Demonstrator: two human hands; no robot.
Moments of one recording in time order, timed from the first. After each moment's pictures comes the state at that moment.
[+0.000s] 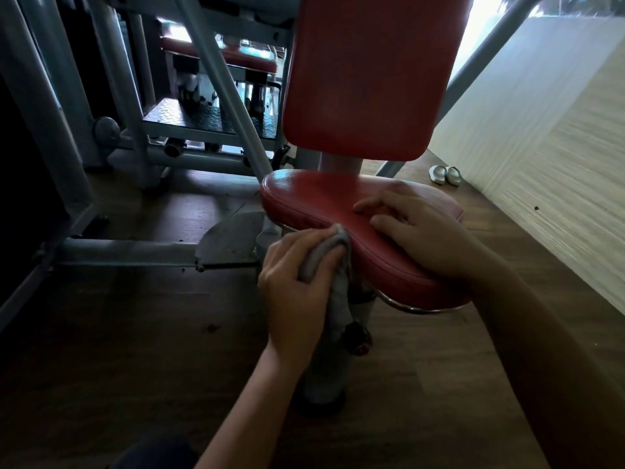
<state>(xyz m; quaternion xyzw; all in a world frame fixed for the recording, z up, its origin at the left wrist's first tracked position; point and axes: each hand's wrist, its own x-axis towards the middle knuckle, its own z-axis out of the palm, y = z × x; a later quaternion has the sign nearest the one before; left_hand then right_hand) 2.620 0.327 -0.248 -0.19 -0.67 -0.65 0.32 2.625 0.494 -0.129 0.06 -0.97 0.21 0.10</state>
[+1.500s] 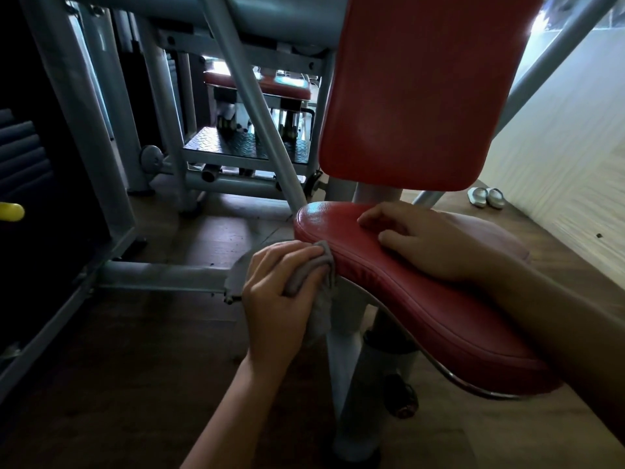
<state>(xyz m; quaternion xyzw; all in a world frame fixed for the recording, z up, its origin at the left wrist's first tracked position) 2.546 0.283 -0.261 -0.20 -0.71 -0.56 0.39 2.547 0.481 -0.126 0.12 -0.98 0.16 0.03</state>
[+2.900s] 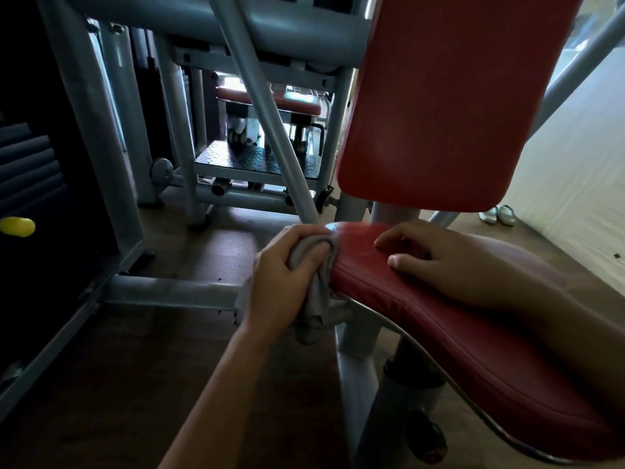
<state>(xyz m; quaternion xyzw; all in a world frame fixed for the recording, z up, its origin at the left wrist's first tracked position) 2.486 0.257 -0.229 -0.22 -0.70 -0.65 0.19 2.532 0.479 -0.128 0.12 -0.98 0.16 0.02</state>
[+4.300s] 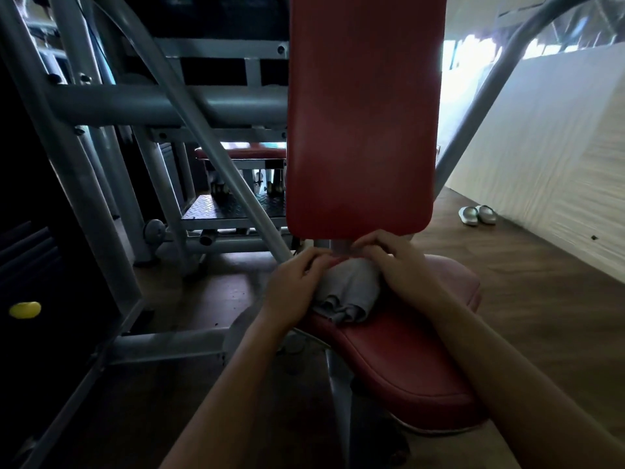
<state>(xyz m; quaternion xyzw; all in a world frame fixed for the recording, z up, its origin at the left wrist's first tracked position) 2.483 0.327 -0.171 -0.24 -0.82 -0.51 0.11 2.540 0.510 -0.126 0.02 -0.88 0.43 0.21</state>
